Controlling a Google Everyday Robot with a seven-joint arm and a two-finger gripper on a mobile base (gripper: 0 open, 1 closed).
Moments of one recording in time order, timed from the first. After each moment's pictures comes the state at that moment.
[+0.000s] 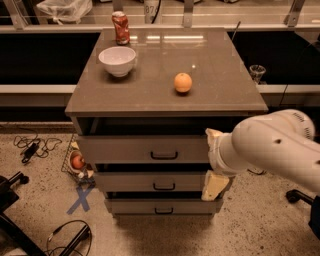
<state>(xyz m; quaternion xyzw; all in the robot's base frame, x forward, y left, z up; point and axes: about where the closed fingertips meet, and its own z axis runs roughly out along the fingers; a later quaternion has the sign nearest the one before) 0.484 -0.138 0.721 -0.65 0.72 -0.06 0.24</state>
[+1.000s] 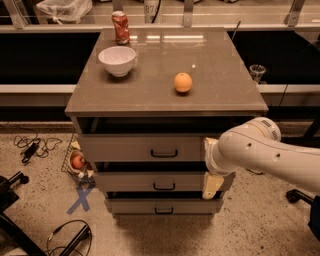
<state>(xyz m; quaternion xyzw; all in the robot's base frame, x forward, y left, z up) 0.529 -0.158 0.636 -0.66 0.72 -0.07 0.20</state>
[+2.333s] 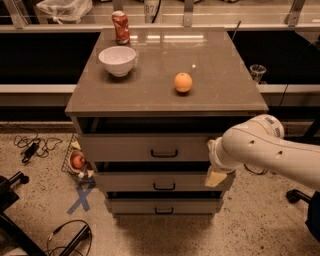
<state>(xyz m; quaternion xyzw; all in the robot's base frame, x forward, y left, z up) 0.540 -0.175 0.635 -0.65 0.73 -0.08 0.19</state>
